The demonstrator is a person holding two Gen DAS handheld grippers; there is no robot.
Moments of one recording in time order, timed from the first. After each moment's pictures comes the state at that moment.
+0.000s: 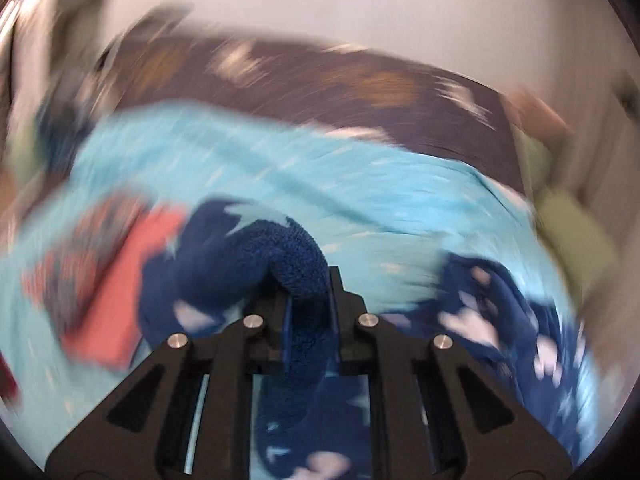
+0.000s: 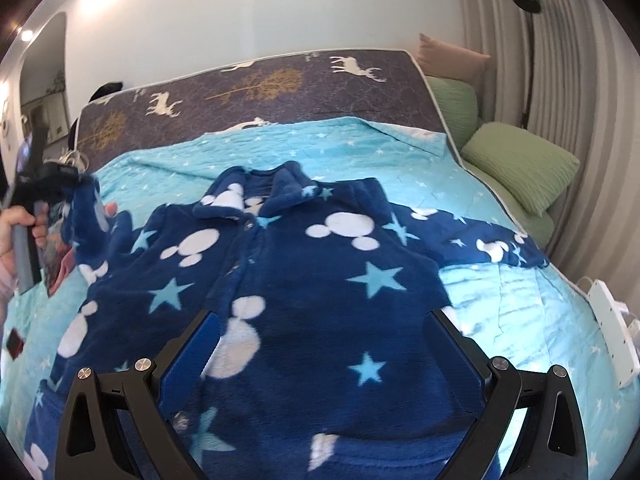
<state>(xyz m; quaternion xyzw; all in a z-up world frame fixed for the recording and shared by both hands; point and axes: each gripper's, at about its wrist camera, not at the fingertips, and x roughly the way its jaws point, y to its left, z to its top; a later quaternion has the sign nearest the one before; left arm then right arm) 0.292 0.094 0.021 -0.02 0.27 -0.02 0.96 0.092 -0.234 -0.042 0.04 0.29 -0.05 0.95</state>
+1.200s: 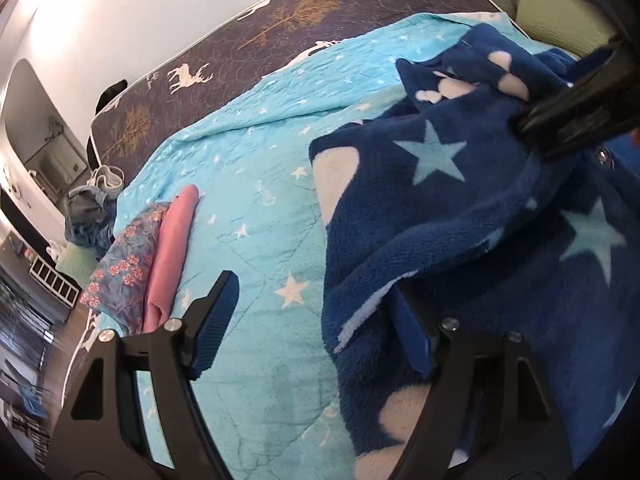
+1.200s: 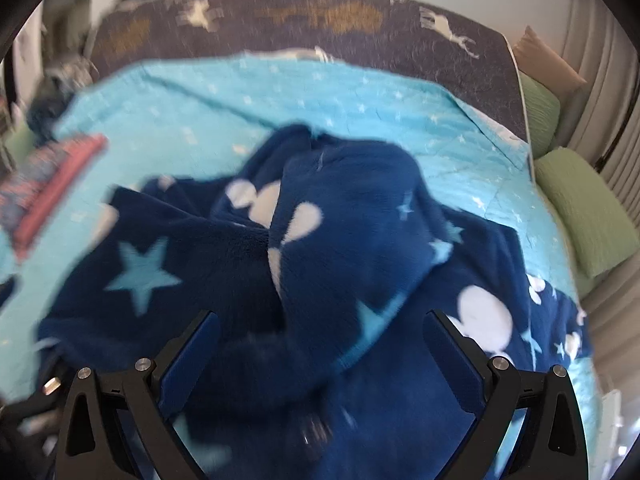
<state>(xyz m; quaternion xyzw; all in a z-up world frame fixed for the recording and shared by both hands) 0.221 0.035 -0.090 0.23 0.34 0.04 0.91 0.309 -0.117 -0.073 -0.09 0.42 -0.01 0.90</state>
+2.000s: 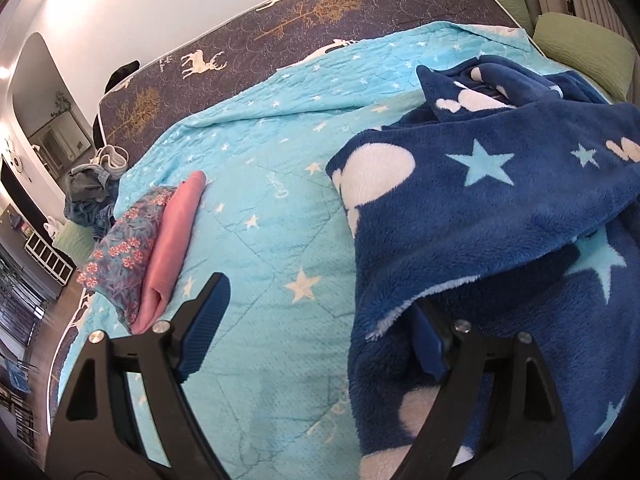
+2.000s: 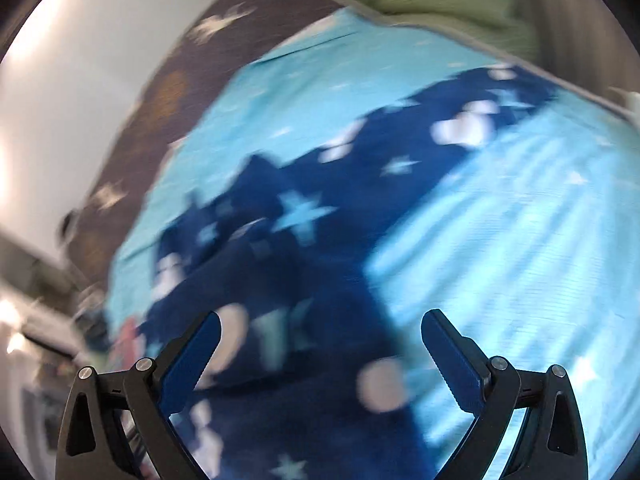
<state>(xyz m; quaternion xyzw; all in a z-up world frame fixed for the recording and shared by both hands) 0.225 0.048 -0.085 0.19 0.35 0.05 0.92 0.186 -0.386 -0.089 0.37 0.41 0.00 0.84</state>
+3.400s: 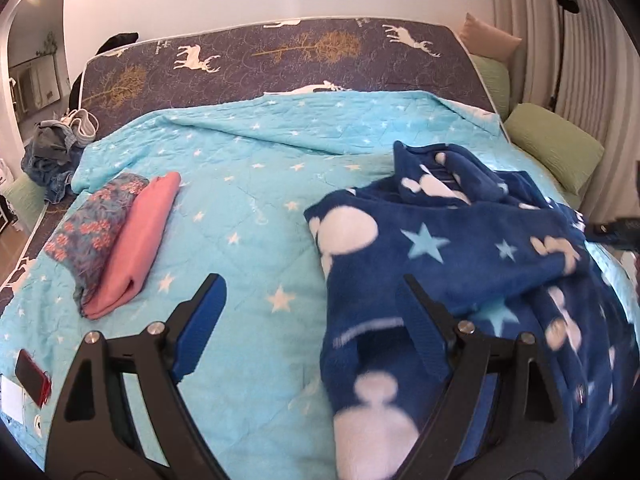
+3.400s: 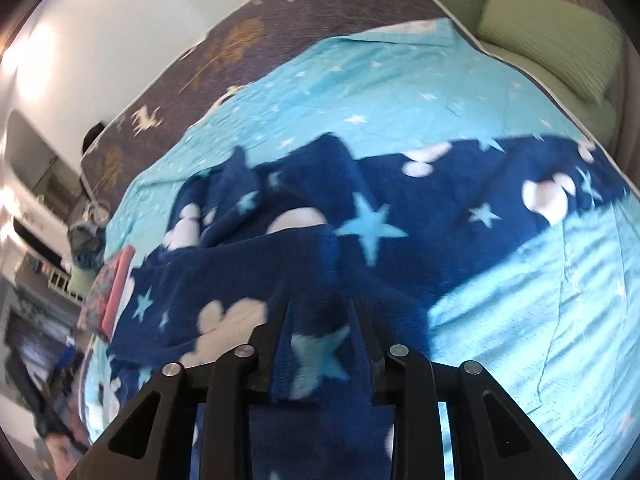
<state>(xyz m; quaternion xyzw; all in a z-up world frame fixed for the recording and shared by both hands) 0.205 0.087 -0.031 0.04 0.33 -0.04 0.94 0.228 -0.352 -0.076 0.21 0.43 0.07 0.88</state>
